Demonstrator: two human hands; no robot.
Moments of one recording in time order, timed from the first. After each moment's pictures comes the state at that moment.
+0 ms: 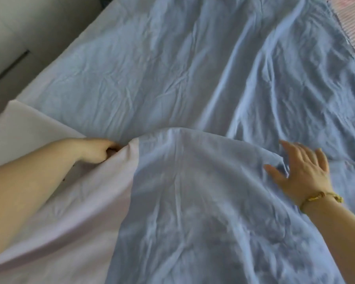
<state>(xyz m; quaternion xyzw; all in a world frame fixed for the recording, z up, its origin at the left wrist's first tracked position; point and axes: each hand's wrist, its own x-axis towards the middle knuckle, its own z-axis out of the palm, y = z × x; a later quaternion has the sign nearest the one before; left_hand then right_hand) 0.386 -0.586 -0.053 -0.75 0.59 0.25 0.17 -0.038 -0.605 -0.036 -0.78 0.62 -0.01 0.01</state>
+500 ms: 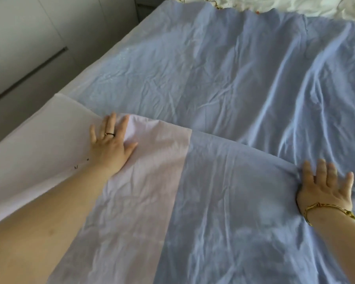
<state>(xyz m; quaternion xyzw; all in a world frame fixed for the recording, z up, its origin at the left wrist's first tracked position) 0.418 -0.546 -0.062 -0.85 0.53 0.02 -0.02 0.027 -0.621 -0.067 -0.70 0.69 0.19 -0.06</state>
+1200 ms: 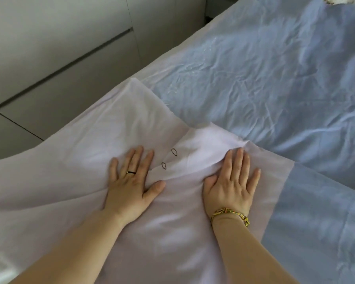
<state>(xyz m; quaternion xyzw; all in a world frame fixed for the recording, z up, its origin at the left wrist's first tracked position) 0.506 -0.455 -0.115 -0.86 0.48 0.11 -0.09 0.366 -0.570 -0.142 -0.80 0.57 -0.18 0.03</state>
